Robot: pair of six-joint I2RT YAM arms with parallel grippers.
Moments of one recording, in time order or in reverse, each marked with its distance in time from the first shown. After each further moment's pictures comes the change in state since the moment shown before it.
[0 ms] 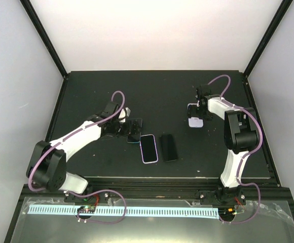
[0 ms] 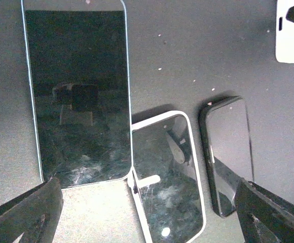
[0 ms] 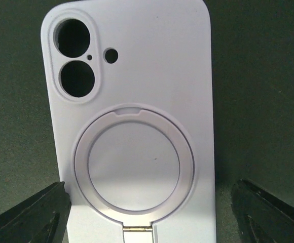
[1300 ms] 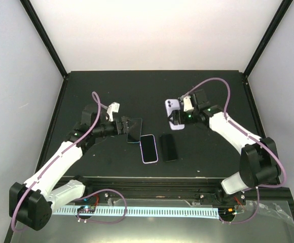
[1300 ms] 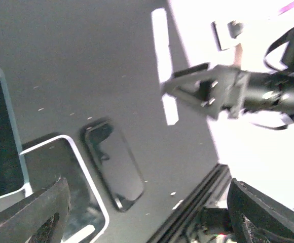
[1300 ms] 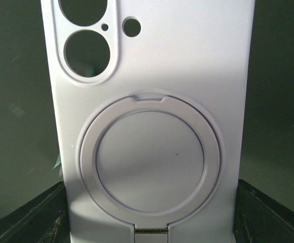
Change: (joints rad) left arm 0.091 -0.415 -0.158 0.192 0.269 -0.080; right arm 0.192 -0.422 -0.182 0.034 -0.295 0.000
